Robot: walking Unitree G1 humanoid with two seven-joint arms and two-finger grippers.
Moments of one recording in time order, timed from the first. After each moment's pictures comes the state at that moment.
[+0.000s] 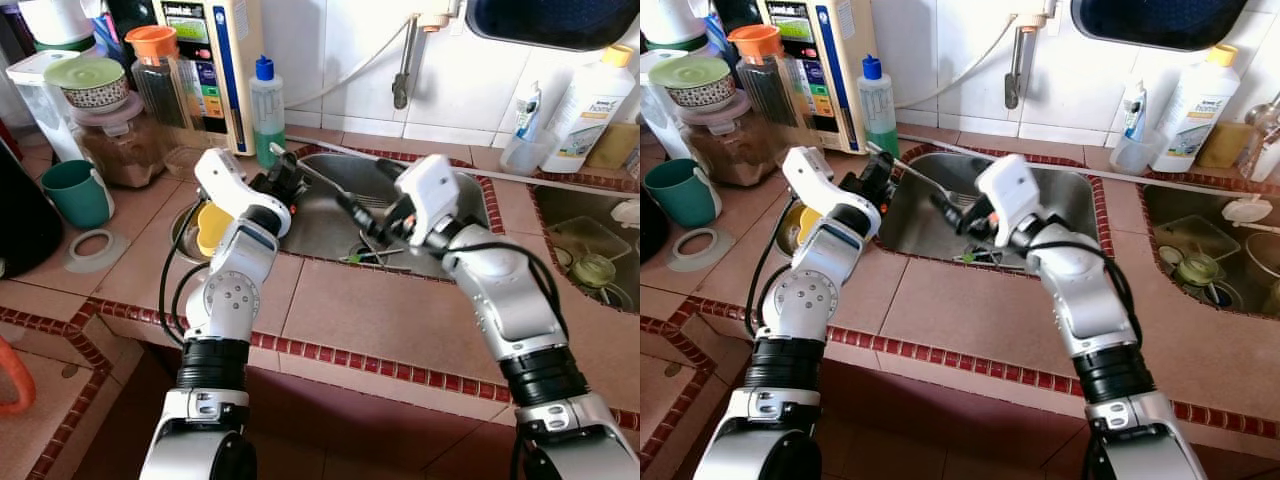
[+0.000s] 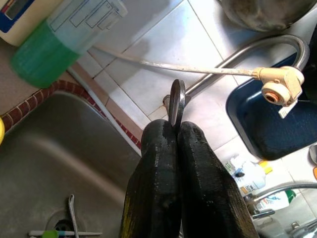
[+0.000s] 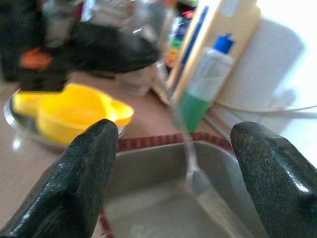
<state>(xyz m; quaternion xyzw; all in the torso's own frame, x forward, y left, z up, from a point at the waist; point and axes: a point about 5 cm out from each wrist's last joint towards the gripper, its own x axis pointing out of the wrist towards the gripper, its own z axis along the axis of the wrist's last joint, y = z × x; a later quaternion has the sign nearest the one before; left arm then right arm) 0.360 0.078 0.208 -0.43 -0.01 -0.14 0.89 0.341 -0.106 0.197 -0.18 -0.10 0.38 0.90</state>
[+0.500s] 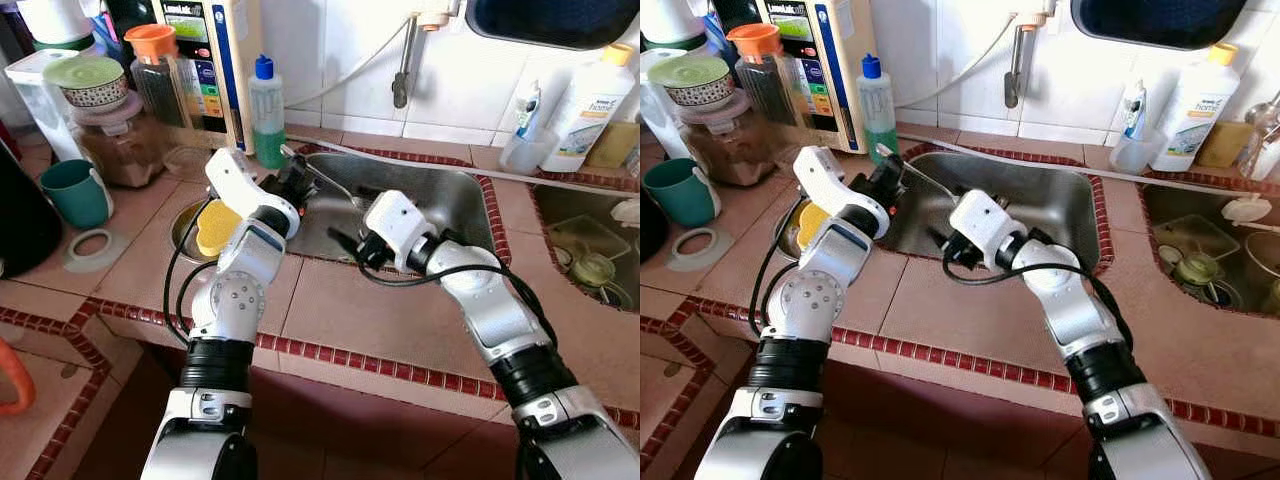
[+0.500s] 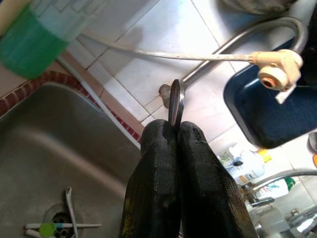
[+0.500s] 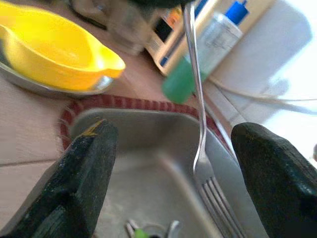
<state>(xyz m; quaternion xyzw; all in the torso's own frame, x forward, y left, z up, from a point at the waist) 0.357 0.068 0.212 -0.42 0.00 -0.16 0.89 0.356 -0.104 0.179 -0.29 -0.09 0.33 0.89</state>
